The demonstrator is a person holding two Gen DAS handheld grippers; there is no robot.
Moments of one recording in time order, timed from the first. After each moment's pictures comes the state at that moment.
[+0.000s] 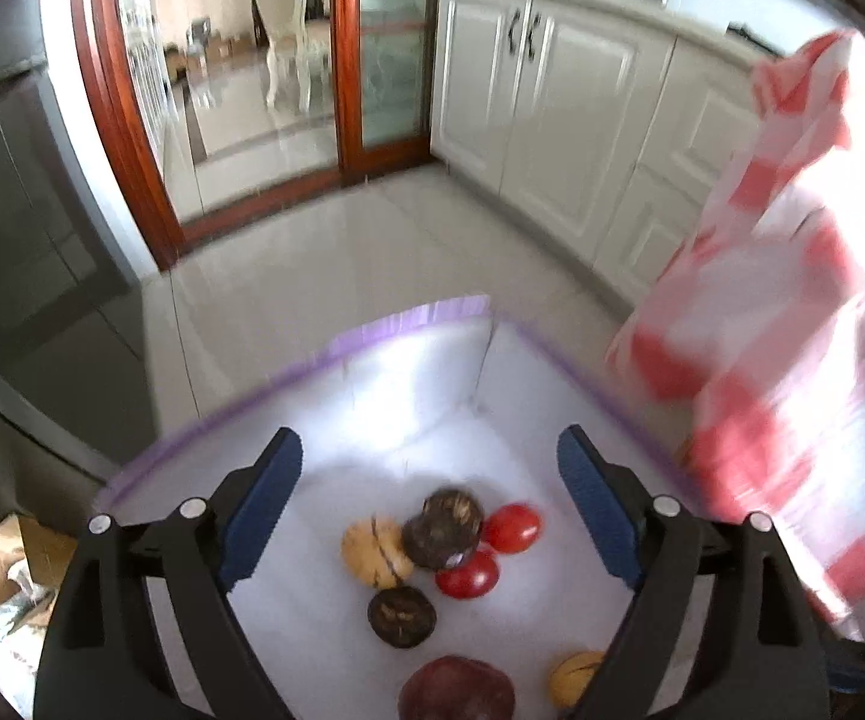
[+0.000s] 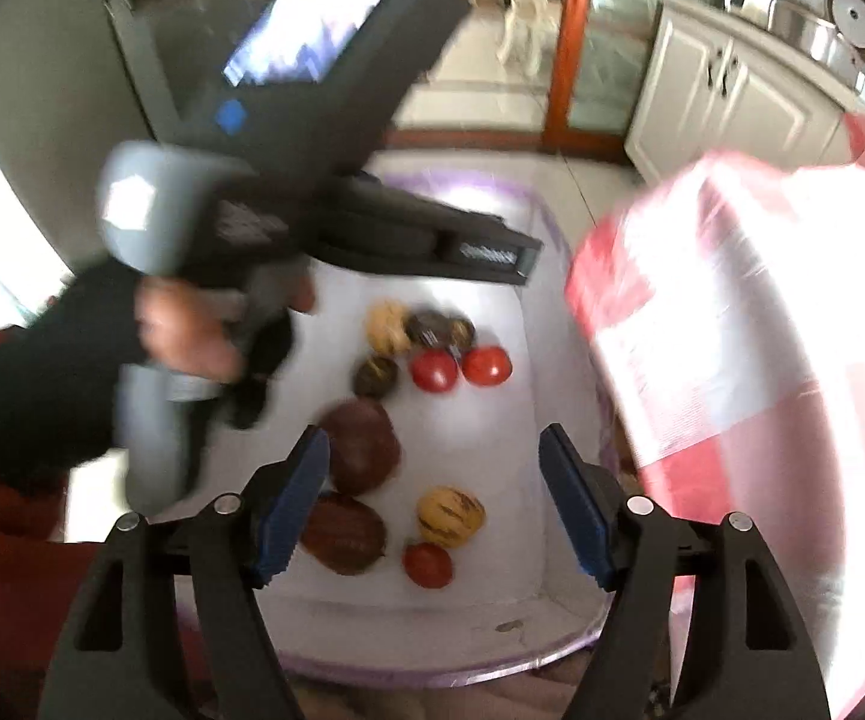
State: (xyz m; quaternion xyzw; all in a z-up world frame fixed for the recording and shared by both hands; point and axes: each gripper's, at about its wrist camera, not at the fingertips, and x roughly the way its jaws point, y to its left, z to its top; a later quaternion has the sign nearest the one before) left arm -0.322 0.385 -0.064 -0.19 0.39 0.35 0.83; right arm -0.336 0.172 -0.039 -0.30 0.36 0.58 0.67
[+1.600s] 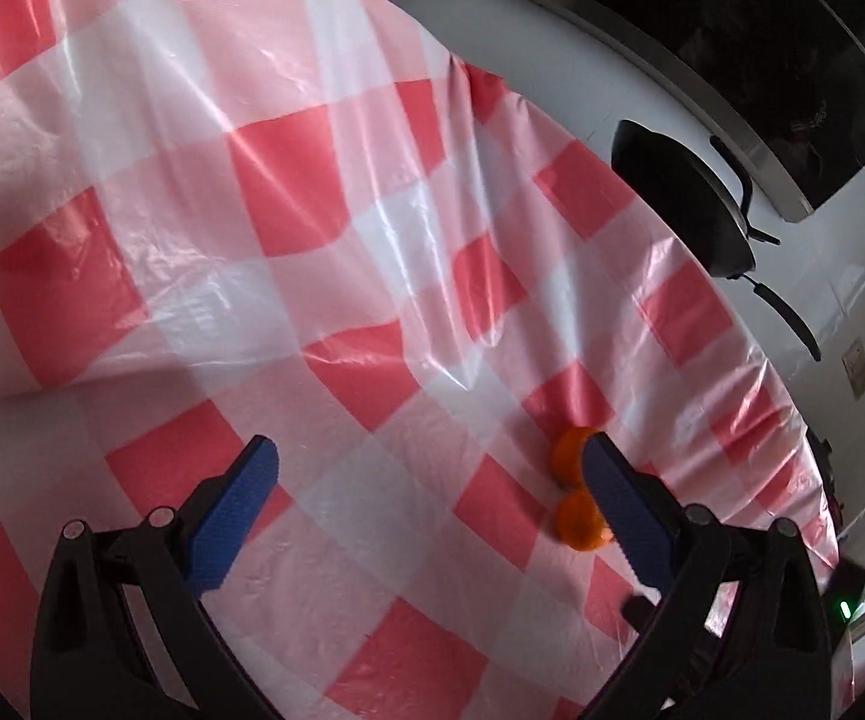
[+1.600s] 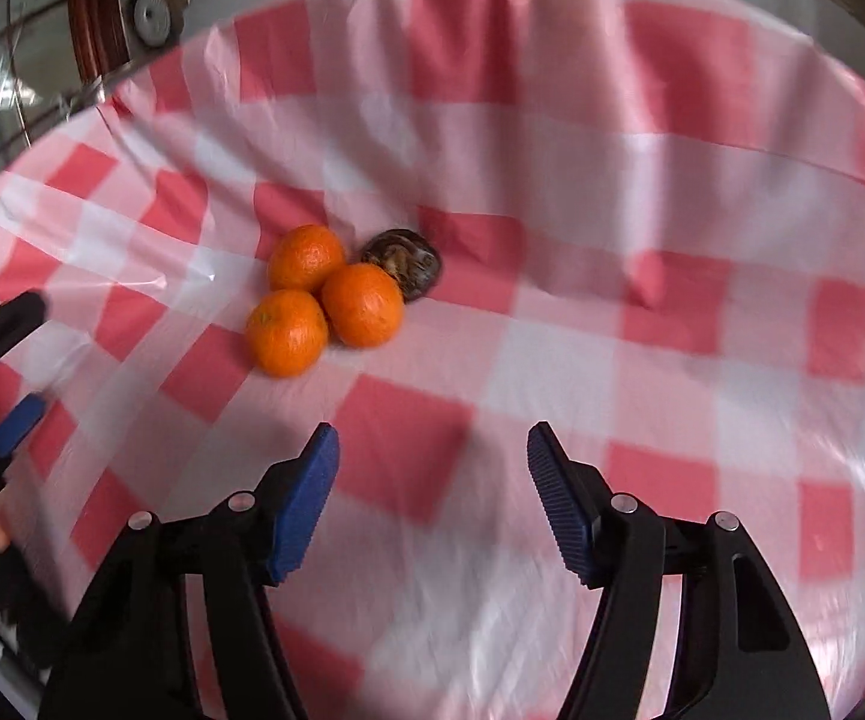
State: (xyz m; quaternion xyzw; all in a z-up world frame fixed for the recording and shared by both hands) left arm 0.121 0.128 0.023 -0.33 0.26 0.08 0.90; right arm 0.171 -0.183 0.014 -0.01 0.40 0.12 0.91
